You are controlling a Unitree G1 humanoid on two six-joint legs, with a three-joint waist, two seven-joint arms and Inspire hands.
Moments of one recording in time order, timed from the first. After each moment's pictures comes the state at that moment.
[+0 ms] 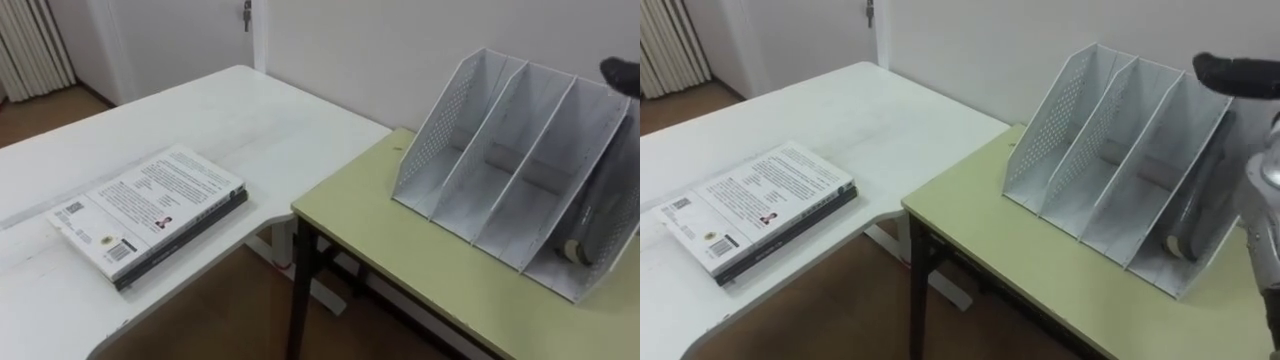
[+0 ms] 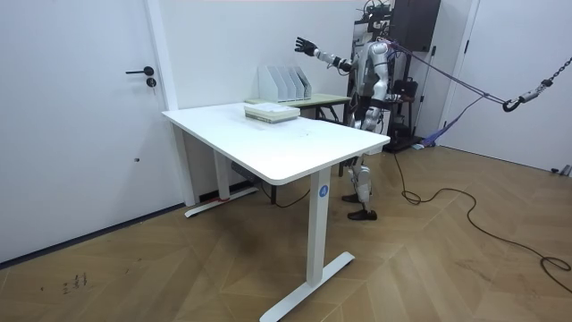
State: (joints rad) left arm 0.23 0.31 0.02 1.12 -0.49 0.04 -0.36; right arm -0.63 -0.66 -0.13 0.28 0.37 0.07 -0.42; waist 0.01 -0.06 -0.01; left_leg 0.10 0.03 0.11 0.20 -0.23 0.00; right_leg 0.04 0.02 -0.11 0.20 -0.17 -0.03
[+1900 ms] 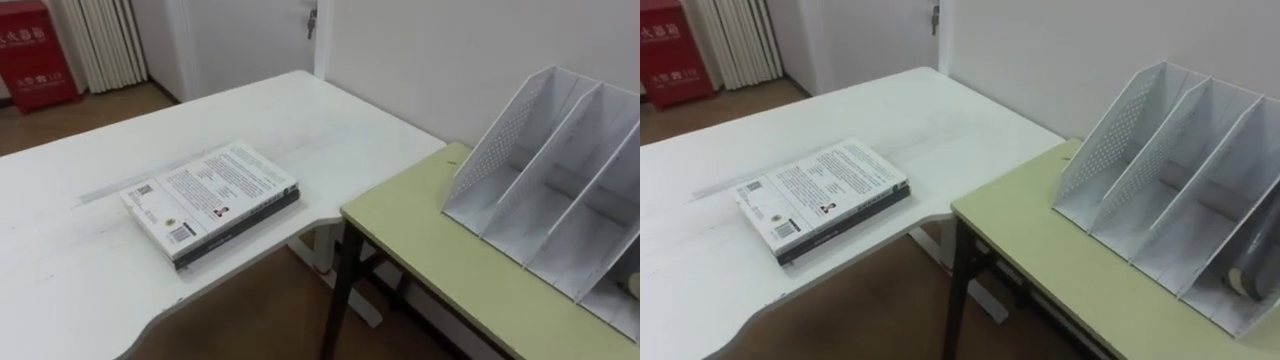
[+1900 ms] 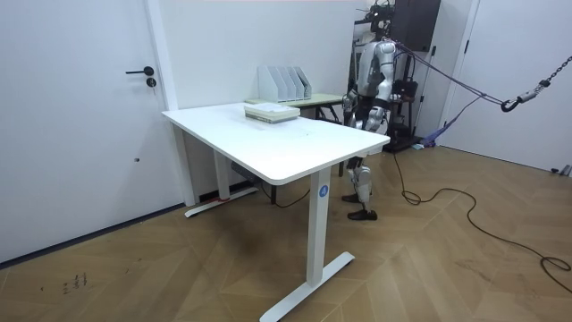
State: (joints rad) left arm 0.14 0.31 -0.07 1.16 -0.51 0.10 -0.26; right arm 0.18 -0.39 0.24 0.94 -0.80 0.20 0.54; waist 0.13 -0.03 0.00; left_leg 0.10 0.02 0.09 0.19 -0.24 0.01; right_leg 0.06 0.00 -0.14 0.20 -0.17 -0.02
